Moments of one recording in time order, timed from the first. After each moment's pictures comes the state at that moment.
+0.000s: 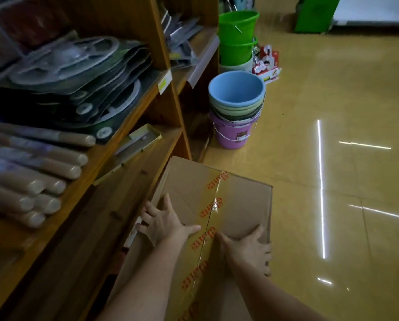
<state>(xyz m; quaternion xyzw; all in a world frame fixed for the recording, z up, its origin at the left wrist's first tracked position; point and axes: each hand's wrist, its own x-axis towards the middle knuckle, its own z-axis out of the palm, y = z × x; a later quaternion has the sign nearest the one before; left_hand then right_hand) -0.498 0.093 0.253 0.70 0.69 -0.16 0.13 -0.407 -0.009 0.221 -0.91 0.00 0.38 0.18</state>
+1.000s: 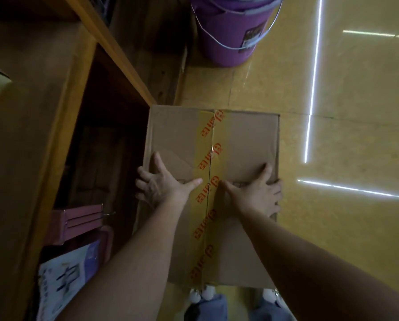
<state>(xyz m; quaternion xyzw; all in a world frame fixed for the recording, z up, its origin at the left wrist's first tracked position) -0.362 0.335 -0.096 0.65 0.69 -0.19 0.24 -0.264 0.232 -0.102 -0.92 0.03 0.37 0.12</state>
